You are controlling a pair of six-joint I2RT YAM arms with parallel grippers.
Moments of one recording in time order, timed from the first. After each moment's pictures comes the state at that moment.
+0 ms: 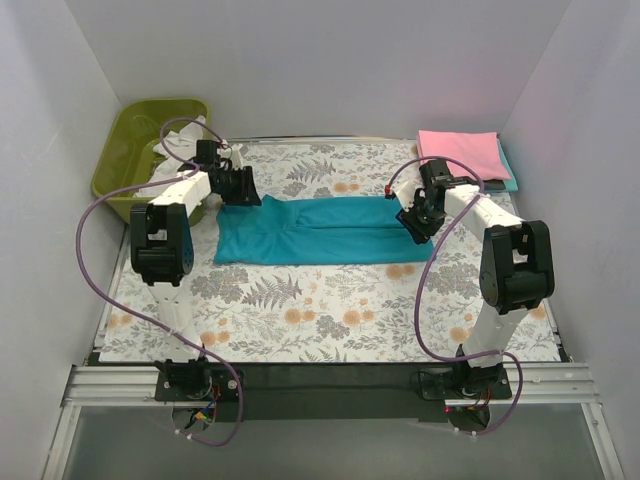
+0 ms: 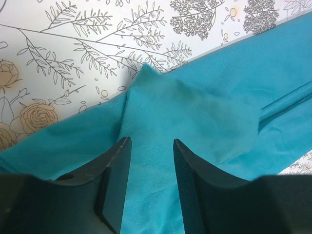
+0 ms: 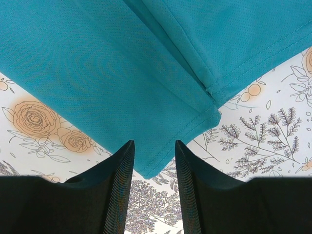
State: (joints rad) left arm -0.04 2.10 1.60 -0.47 0.49 -0.03; right arm 0.20 1.80 1.30 -0.74 -0.17 -0.68
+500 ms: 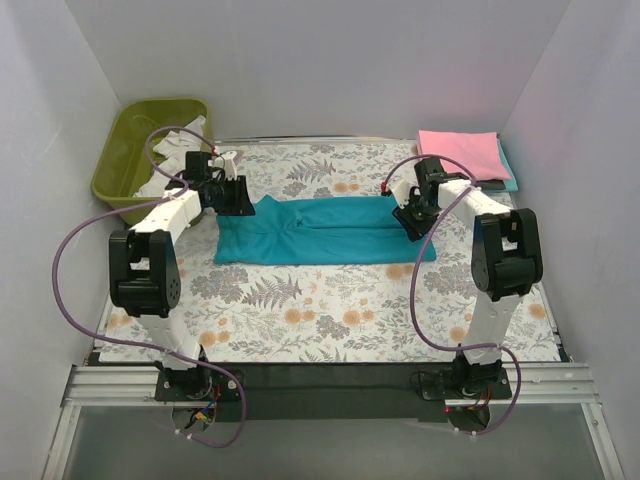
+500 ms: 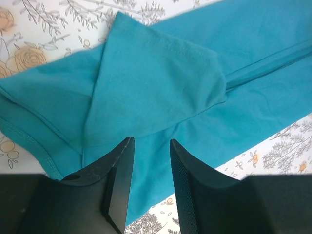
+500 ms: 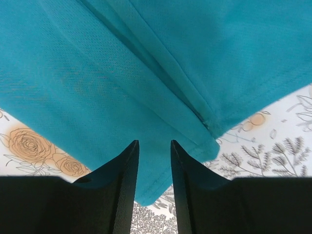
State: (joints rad) left arm -0.04 1.79 1.30 -0.41 0.47 -0.02; right arm 0.20 1.90 1.38 -0.74 -0.21 -0.66
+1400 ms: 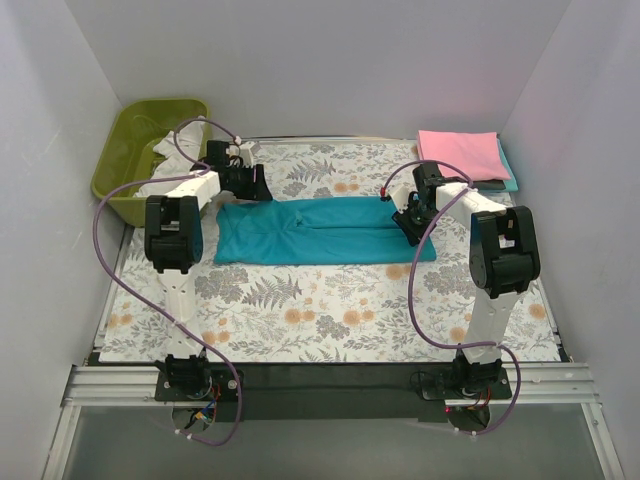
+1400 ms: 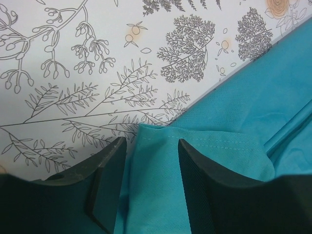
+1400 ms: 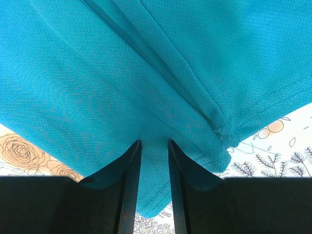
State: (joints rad) left arm -0.06 2.27 1.72 -0.34 0.60 0.06; right arm 0.20 1.95 1.35 -0.71 -0.20 -0.66
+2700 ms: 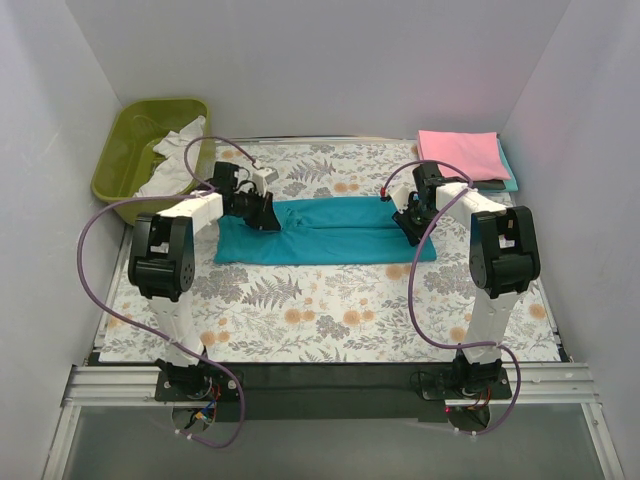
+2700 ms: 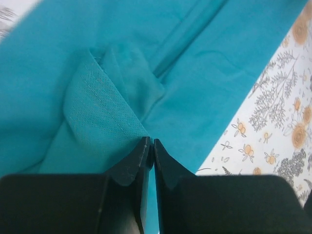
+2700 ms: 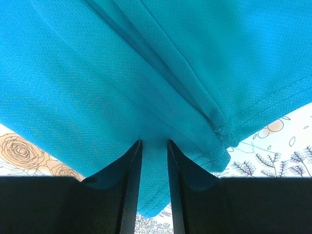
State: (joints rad) left arm -0.14 1.95 1.31 -0.35 0.77 0.25; right arm 0.20 1.95 1.35 -0.71 -0.20 -0.66
